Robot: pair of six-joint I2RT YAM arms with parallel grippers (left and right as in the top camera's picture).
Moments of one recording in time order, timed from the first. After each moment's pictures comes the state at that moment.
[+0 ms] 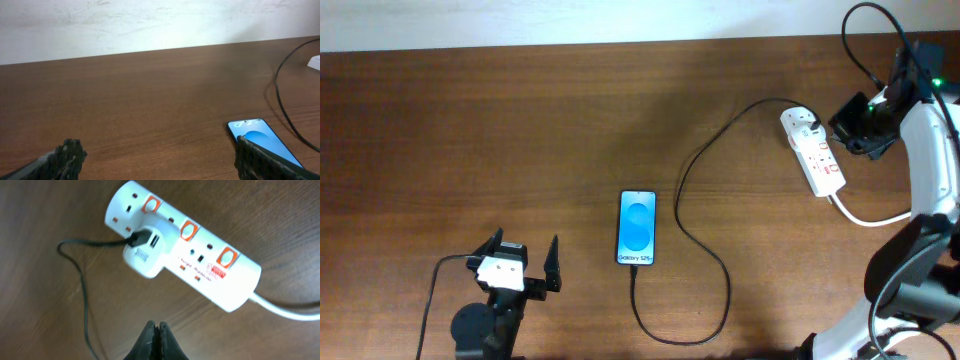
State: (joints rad) left arm 0.00 0.01 0.09 -0.25 0.17 0.04; right arm -0.32 1.90 1.68 -1.06 -0.22 0.53
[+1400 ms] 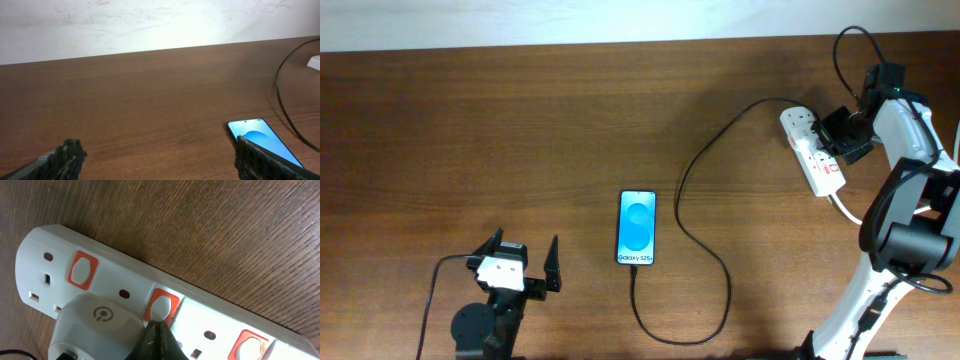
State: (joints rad) left arm 0.00 0.02 0.09 -0.25 0.17 0.04; right arm -0.32 2.19 1.69 -0.86 -0.20 0.68
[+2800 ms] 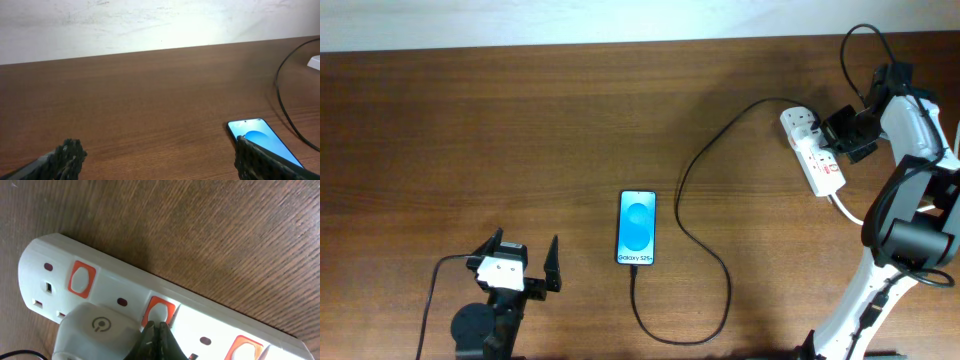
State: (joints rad) left arm 0.00 0.02 0.09 -0.25 0.17 0.04; right arm -0.35 2.22 1.76 -0.93 -0.24 0.68
